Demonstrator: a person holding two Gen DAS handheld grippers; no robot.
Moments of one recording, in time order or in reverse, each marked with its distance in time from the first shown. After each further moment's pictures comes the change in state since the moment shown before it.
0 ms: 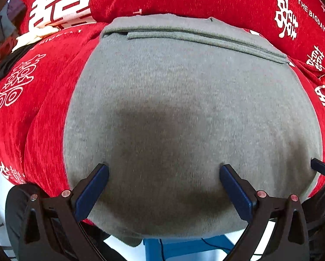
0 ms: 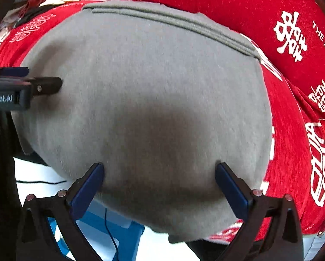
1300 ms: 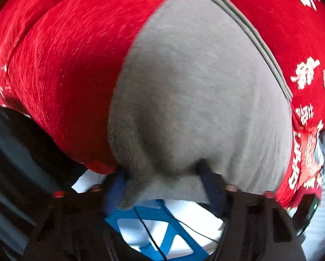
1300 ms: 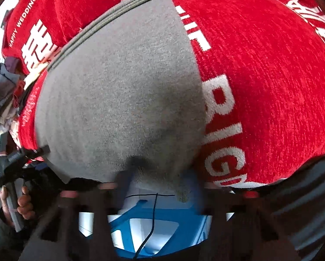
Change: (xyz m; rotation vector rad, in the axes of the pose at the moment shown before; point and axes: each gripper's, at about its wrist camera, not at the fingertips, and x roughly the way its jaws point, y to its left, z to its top) left arm 0.011 0.103 -0.049 -0.416 0.233 -0.321; right arm 0.004 -0.114 -0.074 0.597 0.043 0.403
